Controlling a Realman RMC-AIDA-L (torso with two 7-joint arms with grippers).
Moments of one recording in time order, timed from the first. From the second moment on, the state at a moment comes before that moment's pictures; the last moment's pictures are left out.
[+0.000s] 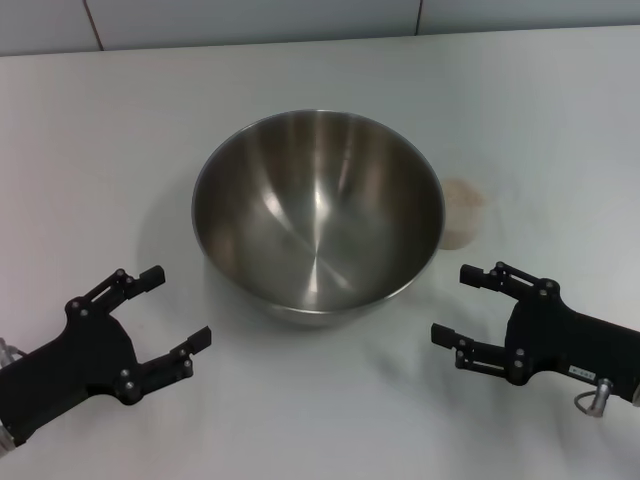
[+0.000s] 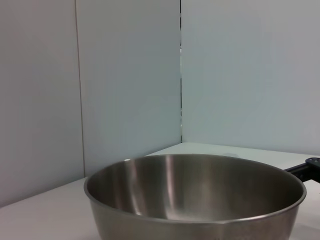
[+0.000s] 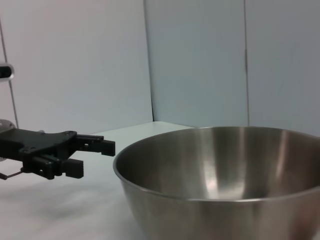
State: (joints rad) left arm -0.23 -2.06 0.88 0.31 1.56 1.56 -0.60; right arm 0.31 2.08 -0.54 -0.26 -1.92 -1.53 0.67
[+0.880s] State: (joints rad) left arm -0.24 -2.06 0.88 0.31 1.56 1.57 -0.62; right arm 0.13 2.09 0.26 0.32 -1.92 -1.38 -0.04
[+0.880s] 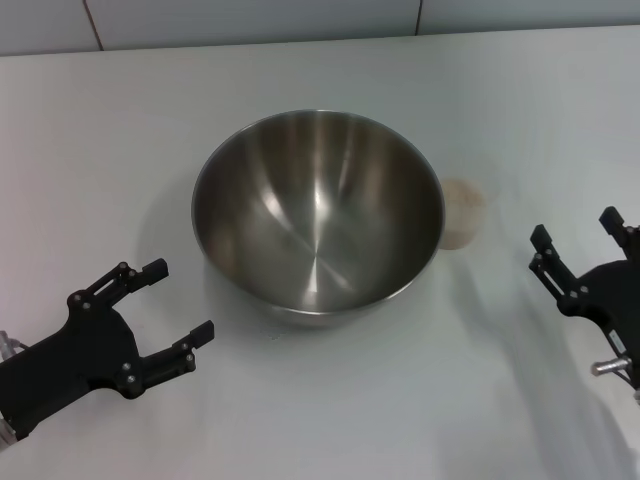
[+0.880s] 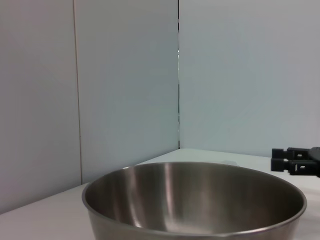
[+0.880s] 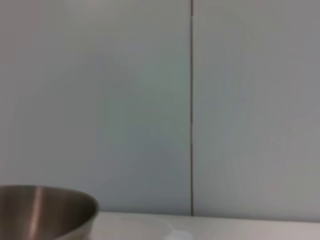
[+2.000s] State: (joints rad) left arm -0.24 -2.06 0.87 0.31 1.55 1.58 -0.62; right arm 0.28 2.09 0.34 0.32 -1.90 -1.16 -0.06
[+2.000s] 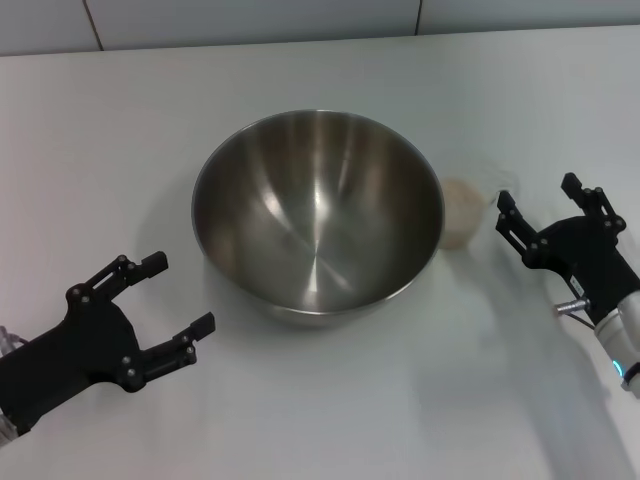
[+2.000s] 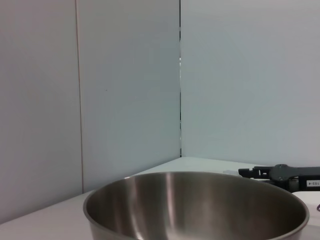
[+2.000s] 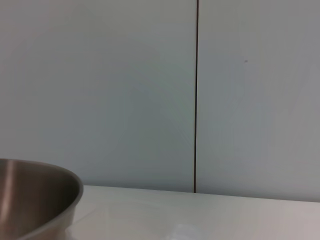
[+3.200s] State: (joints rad) left arm -0.25 -2.07 0.86 0.31 1.52 1.61 -0.63; right arm 0.34 2.09 0.36 0.30 -1.90 -1.12 -0.05
